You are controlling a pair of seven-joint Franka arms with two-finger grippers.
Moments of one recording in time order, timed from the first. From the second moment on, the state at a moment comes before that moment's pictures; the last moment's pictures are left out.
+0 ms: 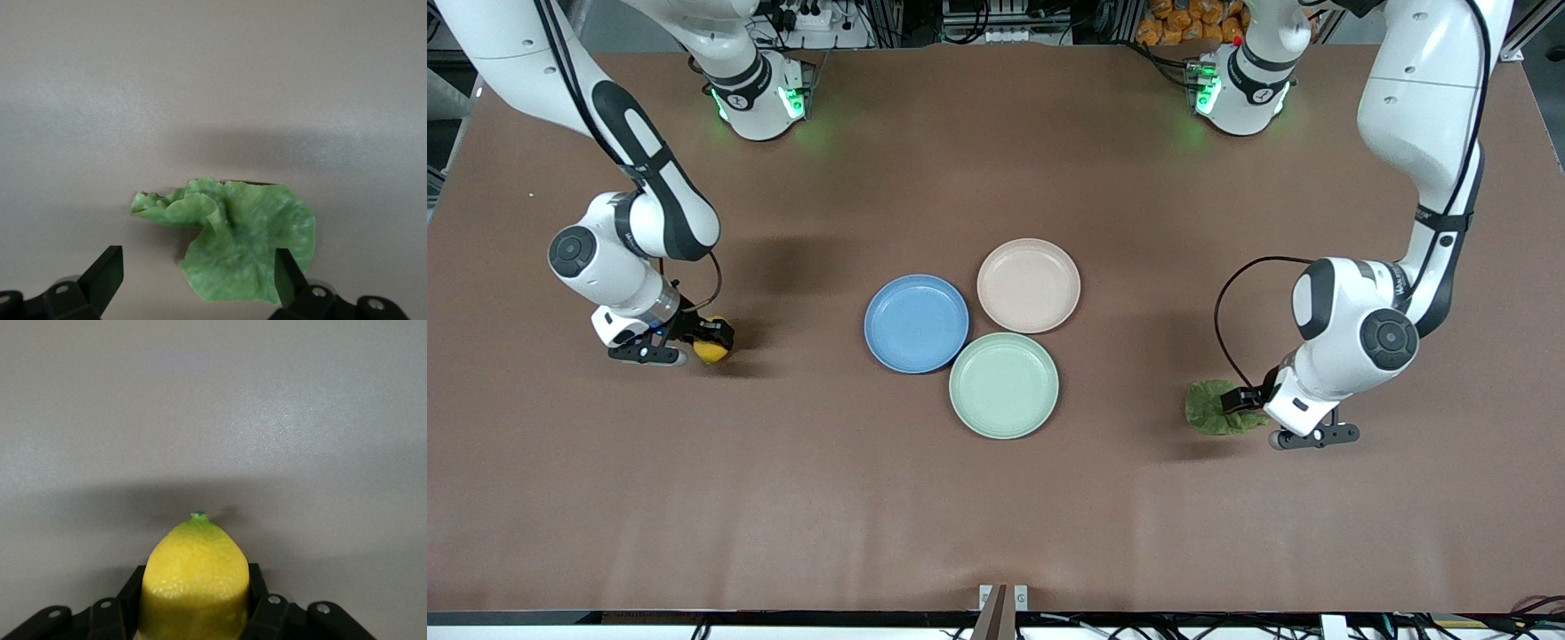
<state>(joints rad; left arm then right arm) -0.09 0.62 -0.06 -1.74 -0.04 2.41 -0.21 -0.17 0.38 0.12 -2.31 0.03 2.75 0.02</state>
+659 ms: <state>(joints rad) -0.09 0.66 -0.06 -1.74 -0.04 2.44 -0.19 0.09 0.36 0.20 -2.08 0.03 2.49 0.72</state>
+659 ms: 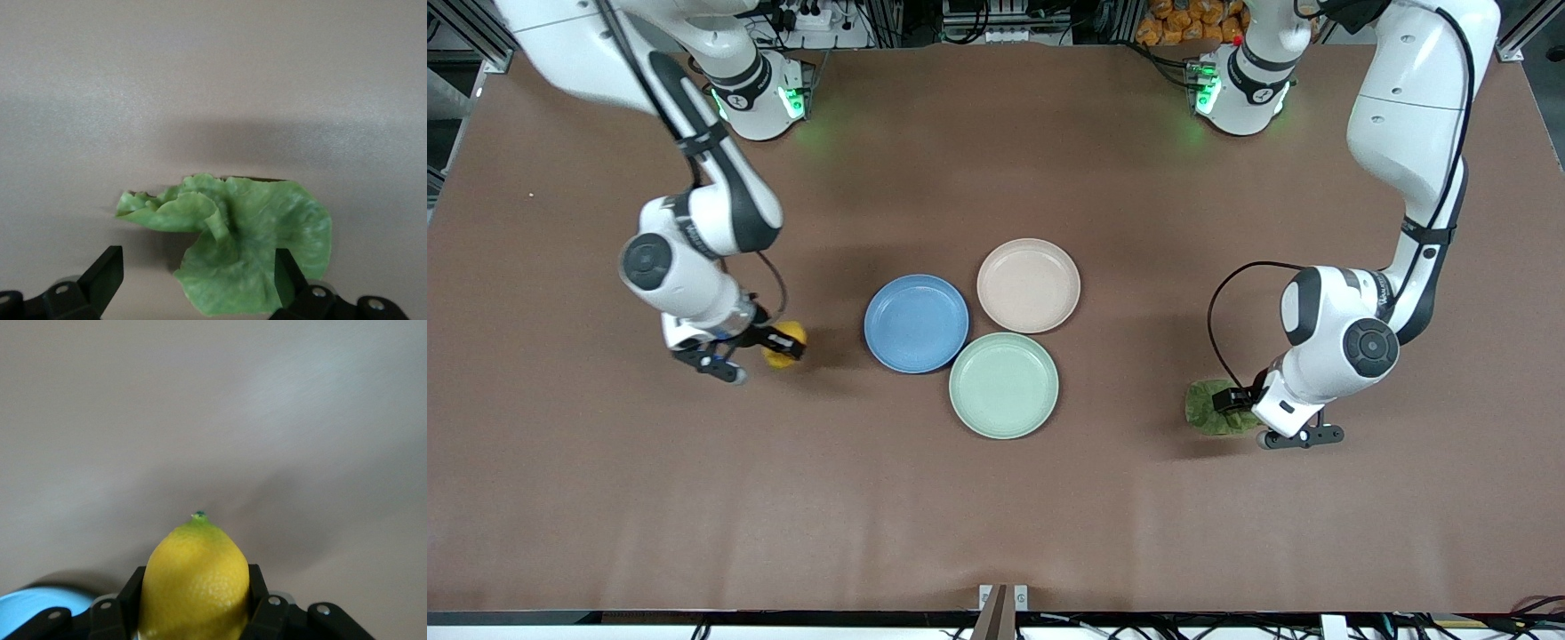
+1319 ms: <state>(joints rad) -0.09 0.69 -0.06 -1.73 -0.04 2.49 -0.18 0.27 0.38 0.32 -2.03 -0.09 2.47 1.17</state>
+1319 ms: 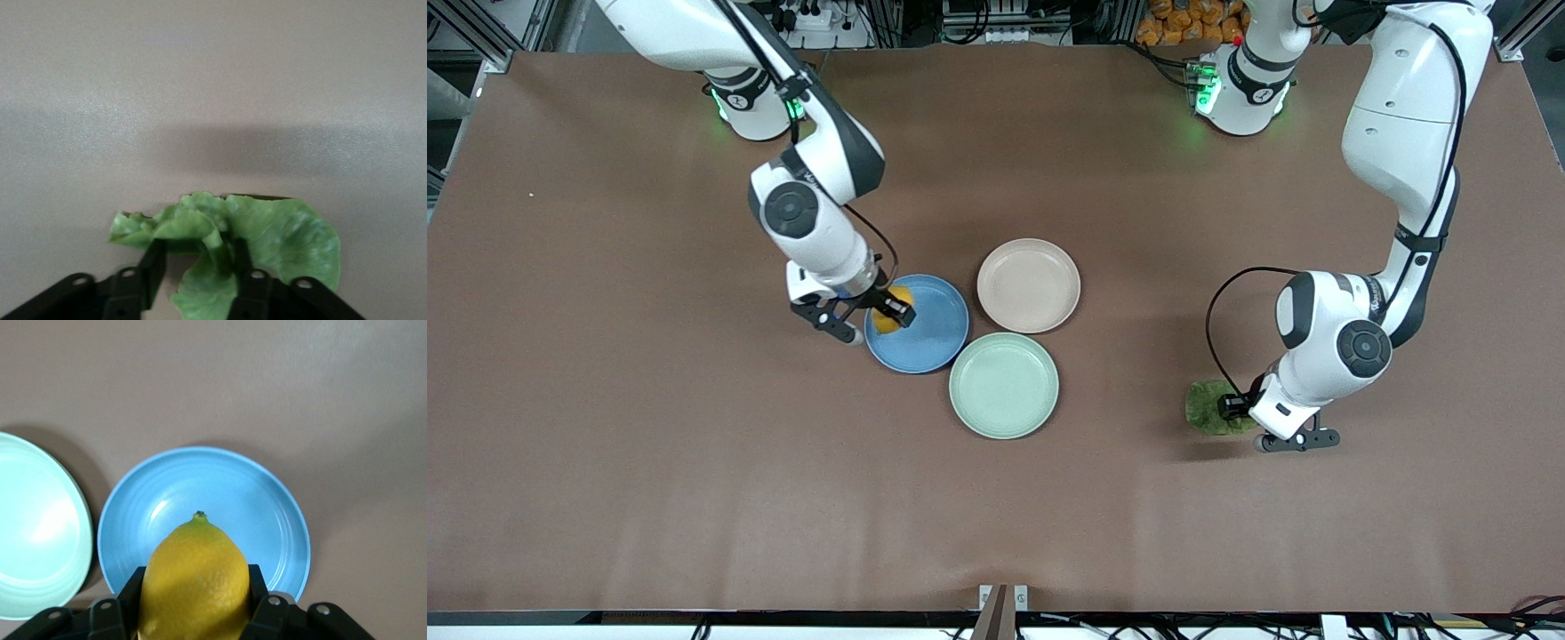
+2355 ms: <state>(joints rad) -0.09 0.65 -0.10 -1.56 -0.04 2.20 -0.19 0.31 0.53 0.32 -1.93 -0.26 2.46 1.31</state>
